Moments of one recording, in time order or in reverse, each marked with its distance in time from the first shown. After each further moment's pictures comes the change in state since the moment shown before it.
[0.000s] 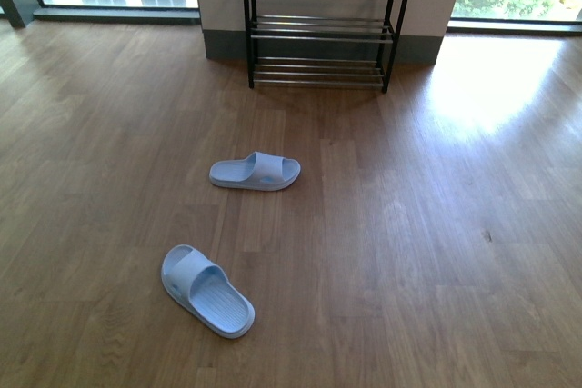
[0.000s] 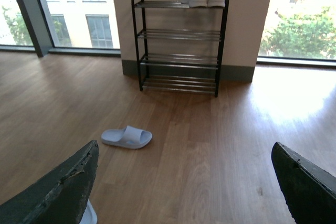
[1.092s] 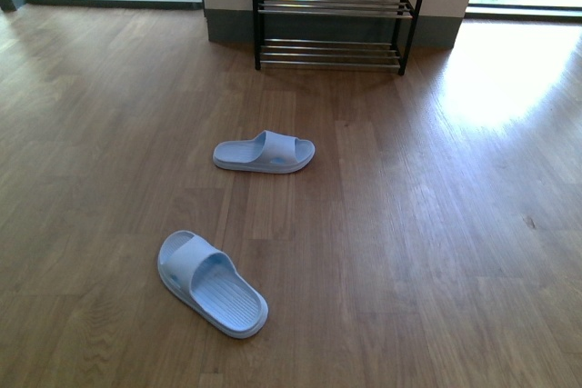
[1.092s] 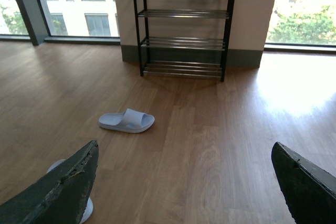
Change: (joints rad) left arm 0.000 0.000 0.000 0.000 -0.001 0.000; right arm 0.000 0.001 0.000 0.000 0.002 0.000
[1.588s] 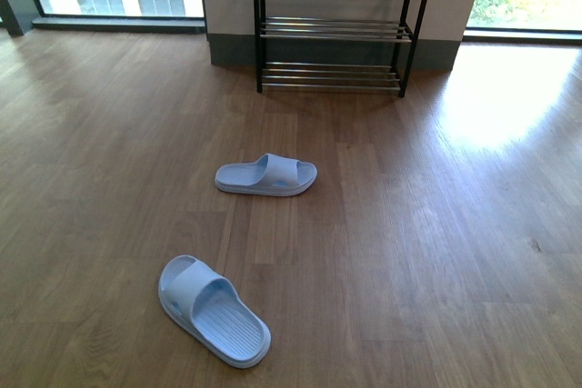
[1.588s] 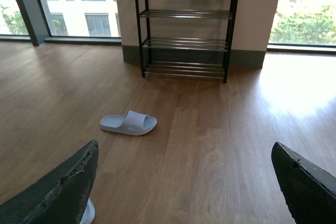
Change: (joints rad) left arm 0.000 0.000 0.000 0.000 0.001 0.000; right arm 0.000 0.000 0.000 0.000 0.000 0.000
